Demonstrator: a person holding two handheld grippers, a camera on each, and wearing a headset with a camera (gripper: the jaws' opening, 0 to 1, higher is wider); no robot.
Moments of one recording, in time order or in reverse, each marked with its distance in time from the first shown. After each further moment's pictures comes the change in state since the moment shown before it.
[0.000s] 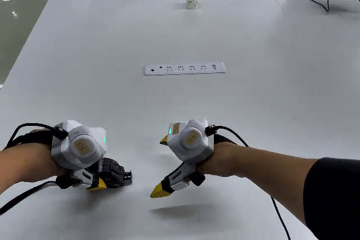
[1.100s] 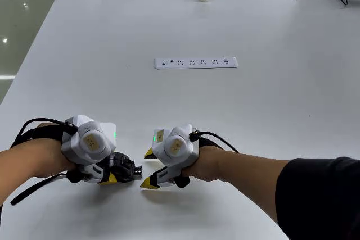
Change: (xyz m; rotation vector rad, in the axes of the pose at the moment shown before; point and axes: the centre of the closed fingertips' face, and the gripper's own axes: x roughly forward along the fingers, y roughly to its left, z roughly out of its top) left arm 0.001 -0.001 -0.001 0.007 -0.022 0.004; right arm 0.047 0.016 0.020 -0.083 -0.001 0.054
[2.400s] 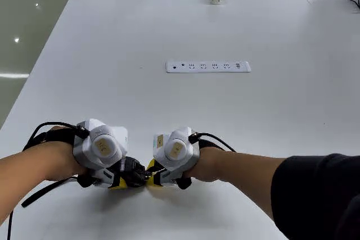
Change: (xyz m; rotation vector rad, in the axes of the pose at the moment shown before) left arm -0.001 -0.004 0.000 -0.001 -0.010 -0.020; right arm 0.016 -0.001 0.001 -0.061 0.050 0.078
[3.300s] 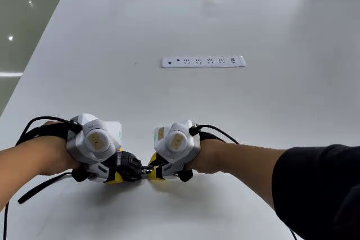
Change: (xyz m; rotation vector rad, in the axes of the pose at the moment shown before) left arm 0.000 0.001 0.001 0.003 -0.011 0.002; right arm -0.008 0.000 -0.011 0.034 0.015 -0.009
